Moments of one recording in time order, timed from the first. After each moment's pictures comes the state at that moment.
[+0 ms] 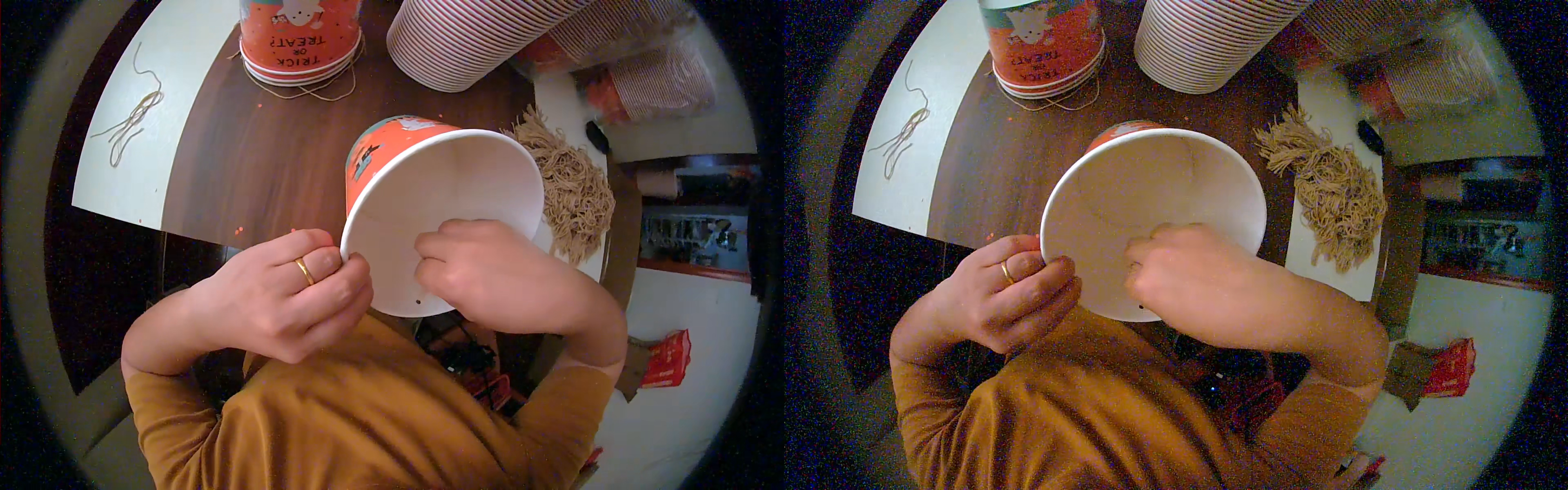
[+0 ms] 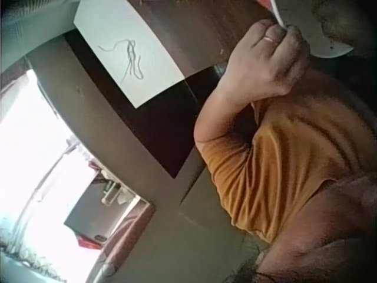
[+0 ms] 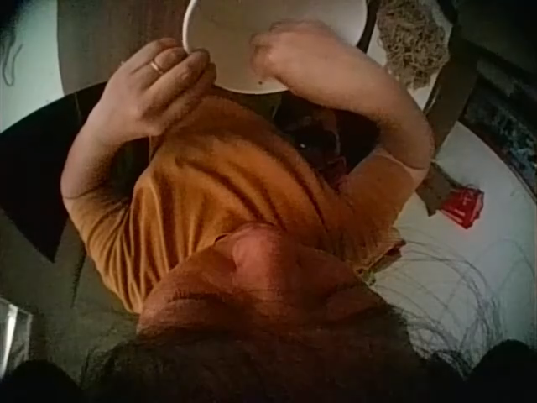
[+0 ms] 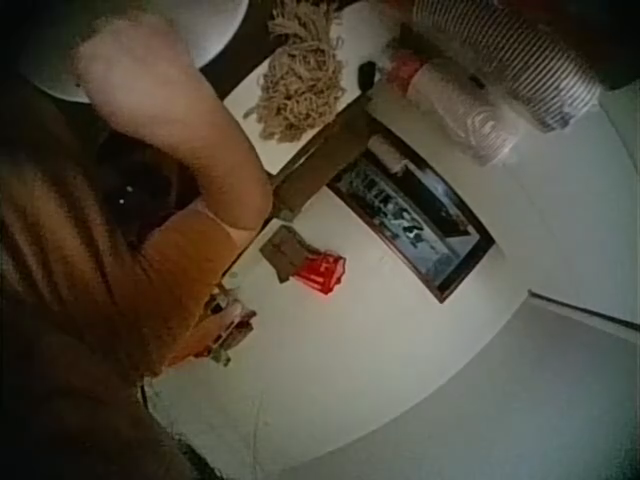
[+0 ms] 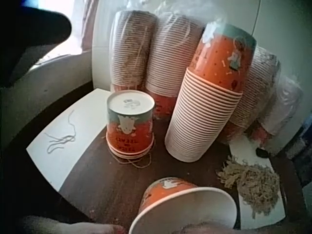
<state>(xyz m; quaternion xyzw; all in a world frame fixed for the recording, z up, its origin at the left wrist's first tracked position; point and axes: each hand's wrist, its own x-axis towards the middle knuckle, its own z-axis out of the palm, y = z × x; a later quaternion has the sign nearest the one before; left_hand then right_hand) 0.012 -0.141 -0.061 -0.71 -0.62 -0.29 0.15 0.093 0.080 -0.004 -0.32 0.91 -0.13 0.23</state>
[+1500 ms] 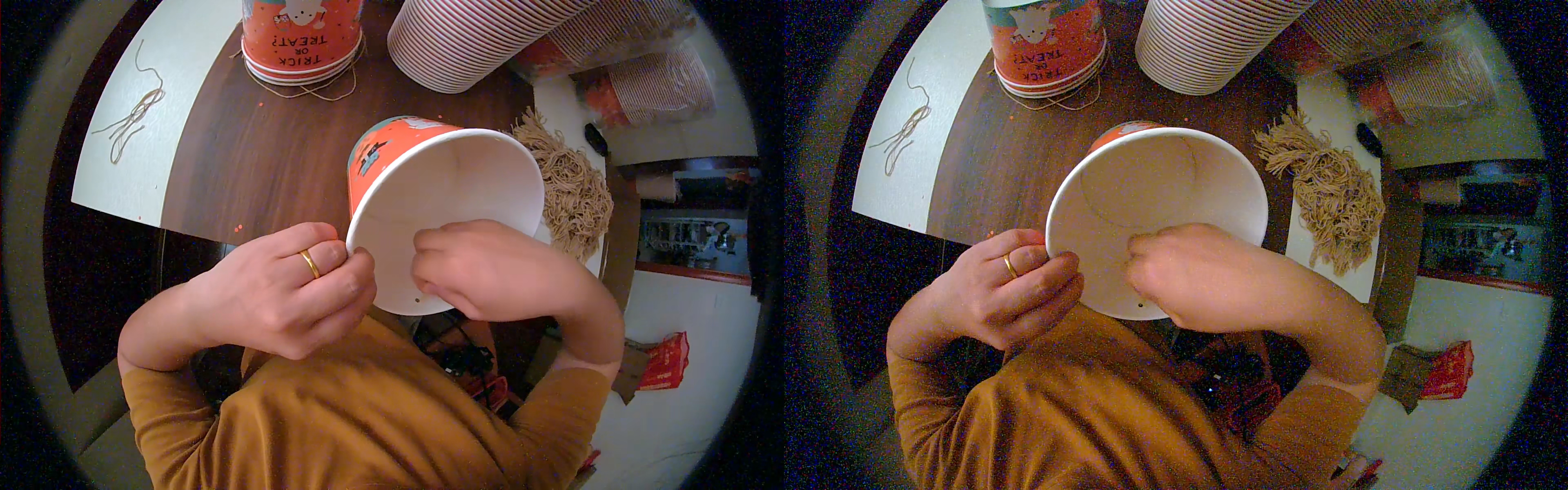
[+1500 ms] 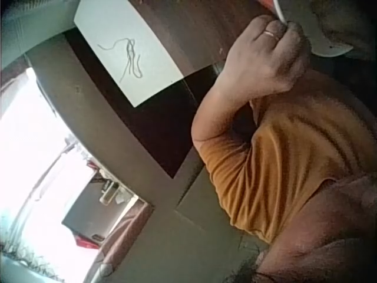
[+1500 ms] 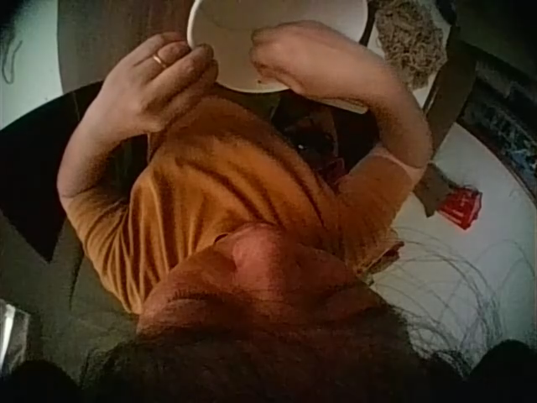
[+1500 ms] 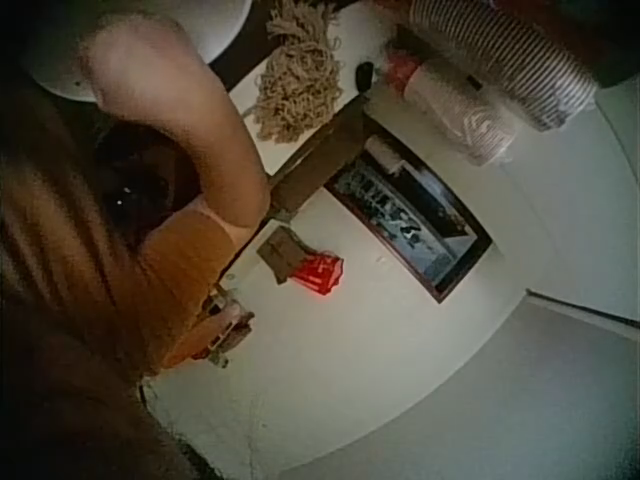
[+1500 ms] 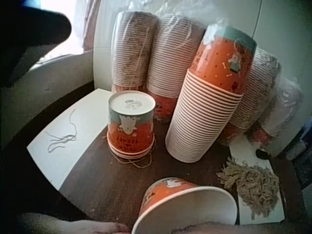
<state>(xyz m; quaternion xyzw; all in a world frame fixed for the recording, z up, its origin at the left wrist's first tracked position) 0.015 -0.137 -0.061 -0.72 -0.62 -0.29 0.16 0.094 0.088 -0.014 -0.28 0.89 -0.20 0.29</state>
